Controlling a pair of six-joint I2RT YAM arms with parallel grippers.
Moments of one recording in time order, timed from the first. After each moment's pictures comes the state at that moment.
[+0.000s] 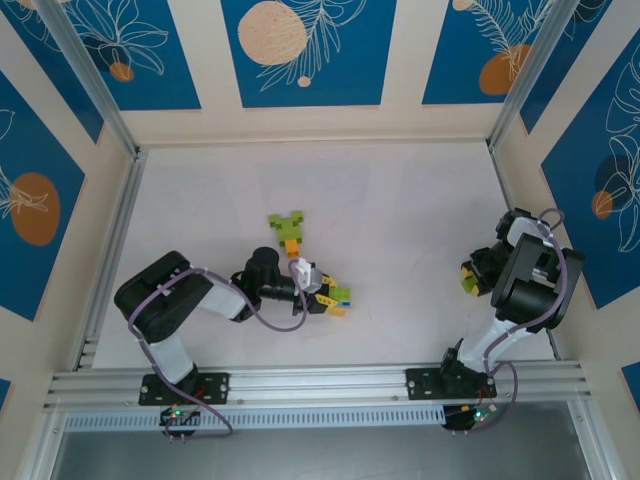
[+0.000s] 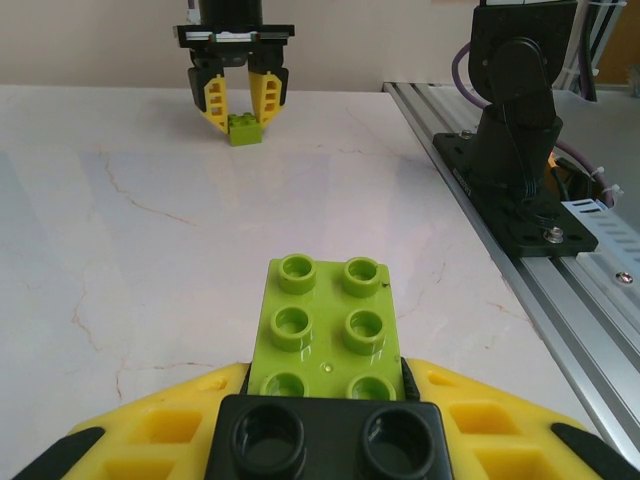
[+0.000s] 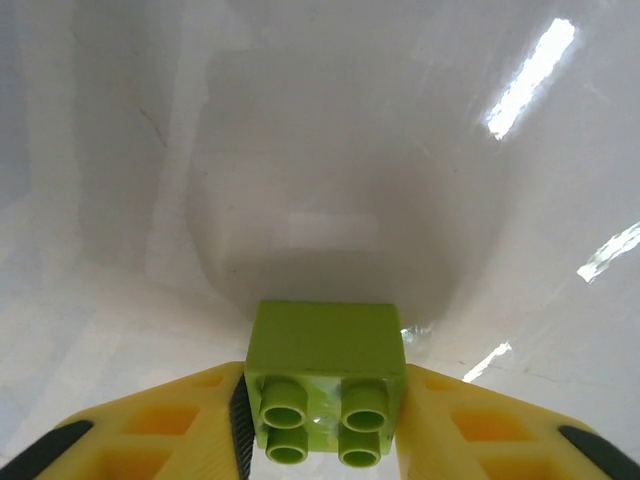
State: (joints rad) left arm -0.74 1.74 0.49 0.95 0.89 0.21; right arm -0.47 1.71 1.02 -0.99 -0.14 0.74
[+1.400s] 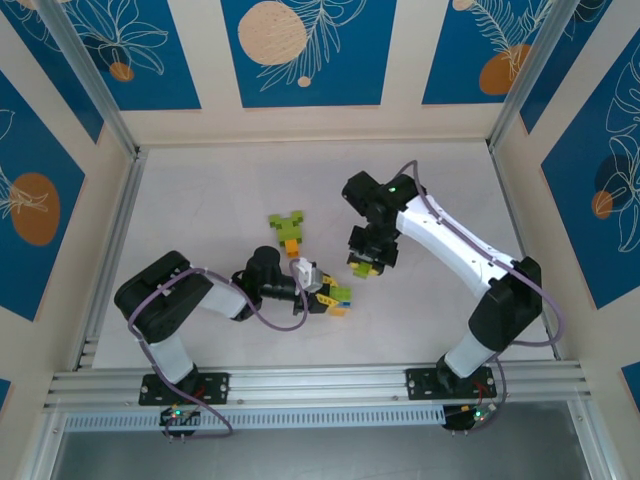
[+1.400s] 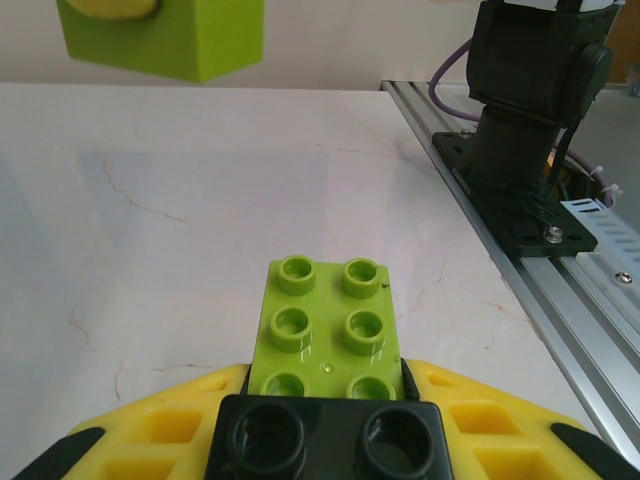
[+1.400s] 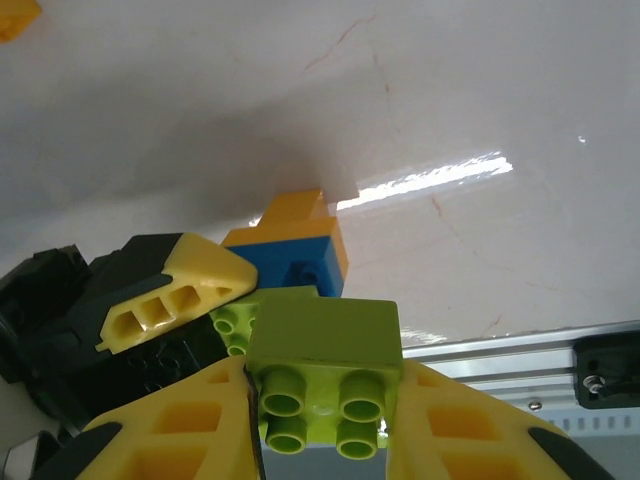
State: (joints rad) left arm -0.74 1.74 0.51 0.93 0.89 0.21; right arm 0.66 1.61 1.52 -1.43 -0.17 0.99
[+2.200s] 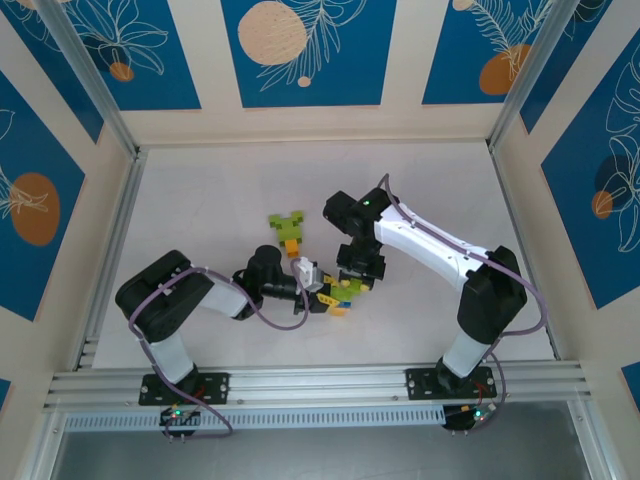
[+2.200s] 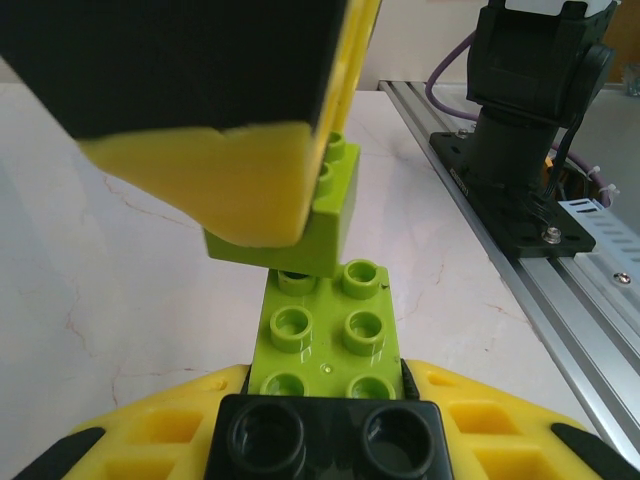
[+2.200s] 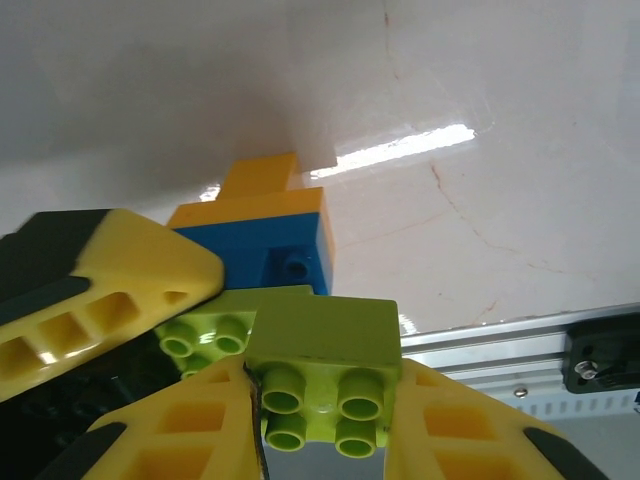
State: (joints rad) left arm -0.74 1.75 0.52 0.91 0.90 0.21; right arm 0.75 1.67 1.45 -1.41 -0.17 1.00
